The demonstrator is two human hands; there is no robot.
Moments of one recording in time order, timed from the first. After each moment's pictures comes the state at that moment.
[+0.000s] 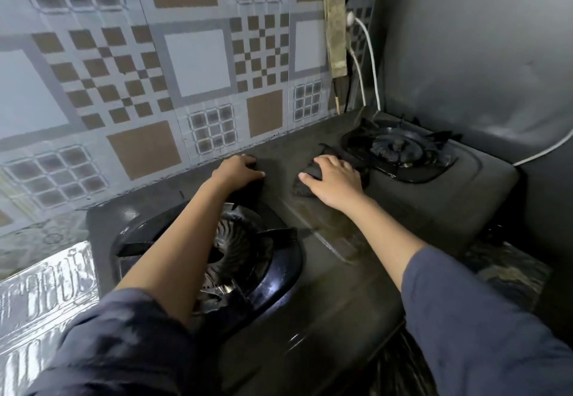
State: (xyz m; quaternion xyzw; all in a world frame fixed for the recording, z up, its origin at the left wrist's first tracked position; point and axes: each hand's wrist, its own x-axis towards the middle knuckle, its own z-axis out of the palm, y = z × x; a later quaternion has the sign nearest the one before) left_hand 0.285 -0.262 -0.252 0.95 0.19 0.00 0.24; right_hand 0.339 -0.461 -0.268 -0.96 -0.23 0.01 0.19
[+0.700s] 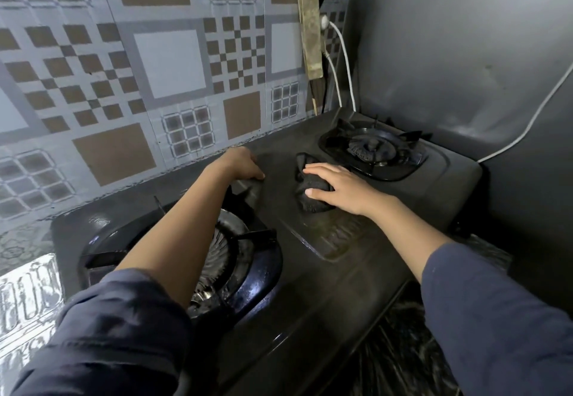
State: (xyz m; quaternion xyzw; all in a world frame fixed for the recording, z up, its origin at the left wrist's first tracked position) left_hand 0.305 -0.301 -0.222 0.98 0.12 -0.07 0.17; right_hand 0.342 -0.525 -0.256 -0.91 -0.36 0.08 0.21
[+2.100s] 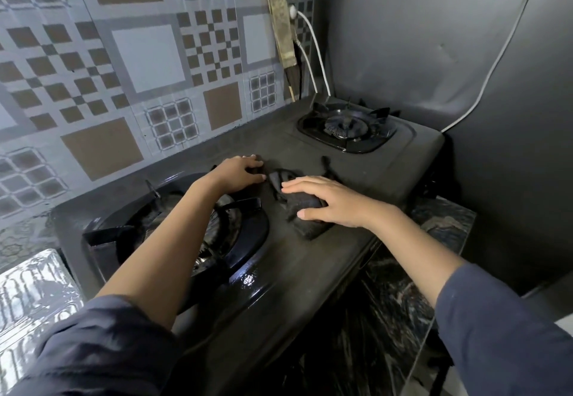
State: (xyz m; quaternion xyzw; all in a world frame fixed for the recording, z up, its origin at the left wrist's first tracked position) left_hand 0.259 -0.329 -0.248 0.98 0.00 -0.06 0.19; right_hand 0.259 -0.559 -0.266 -0.87 -0.41 0.12 0.26
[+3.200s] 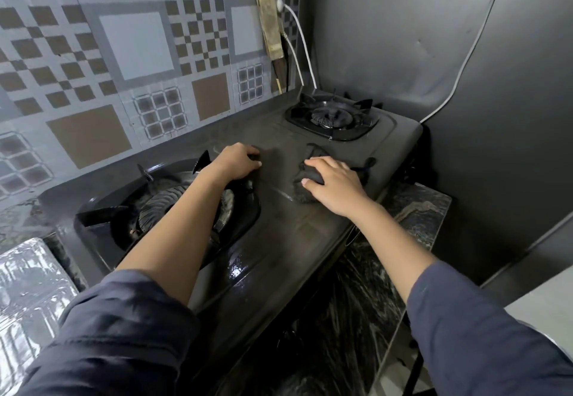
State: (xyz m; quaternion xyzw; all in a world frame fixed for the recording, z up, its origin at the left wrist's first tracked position) left_hand 0.246 -0.353 -0.245 0.98 0.03 -0.03 0.22; right_hand 0.237 -0.564 -0.275 -0.96 -0.19 -0.04 0.21
